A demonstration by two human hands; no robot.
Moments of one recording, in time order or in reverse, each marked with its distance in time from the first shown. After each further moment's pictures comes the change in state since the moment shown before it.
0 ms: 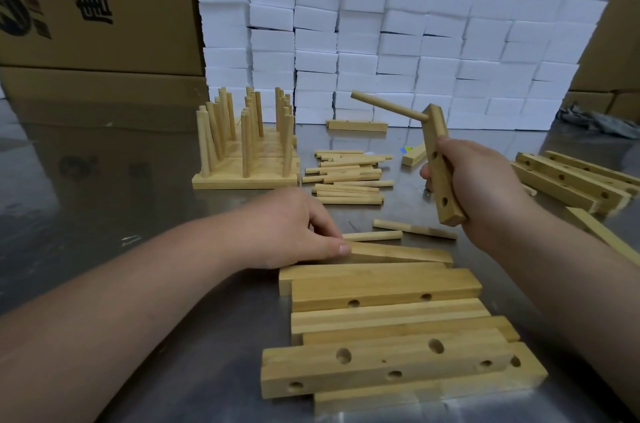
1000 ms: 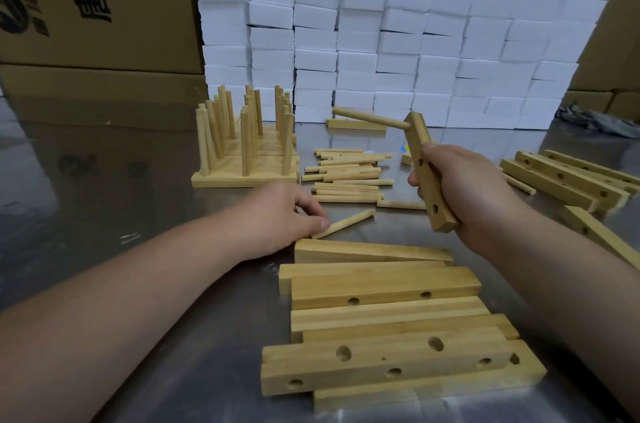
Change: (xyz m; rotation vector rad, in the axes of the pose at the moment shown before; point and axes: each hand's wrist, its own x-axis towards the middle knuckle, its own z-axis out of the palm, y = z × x) left_hand 0.012 -0.017 0.004 -0.097 0.186 -0.141; right_hand -0.002 0.005 0.004 -0.026 -0.109 0.000
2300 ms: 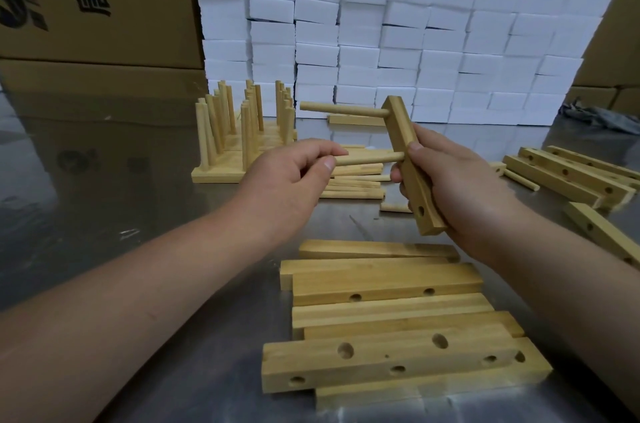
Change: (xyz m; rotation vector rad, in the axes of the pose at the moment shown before) left_hand -0.019 0.025 0.000 -0.345 0.308 0.299; right_hand -0.027 -0.016 0.009 -0.043 -0.280 -0.191
